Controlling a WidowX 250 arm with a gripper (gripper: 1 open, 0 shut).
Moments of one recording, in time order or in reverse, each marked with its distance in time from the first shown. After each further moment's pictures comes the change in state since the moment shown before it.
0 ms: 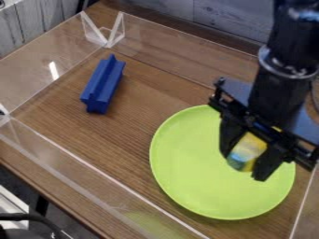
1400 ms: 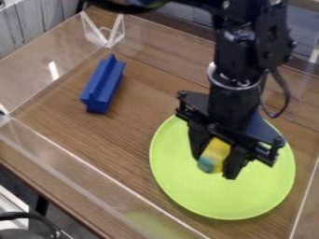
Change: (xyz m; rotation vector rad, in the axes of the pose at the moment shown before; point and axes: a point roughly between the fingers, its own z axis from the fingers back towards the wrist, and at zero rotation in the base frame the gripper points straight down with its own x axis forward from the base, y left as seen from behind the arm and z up) arm -0.004 0.024 -0.019 -0.051 -0.049 0.102
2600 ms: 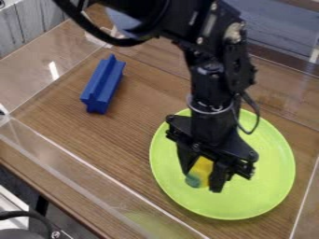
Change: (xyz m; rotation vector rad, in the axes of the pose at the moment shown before) arm 0.003 0.018 -0.041 -0.074 0.002 0.013
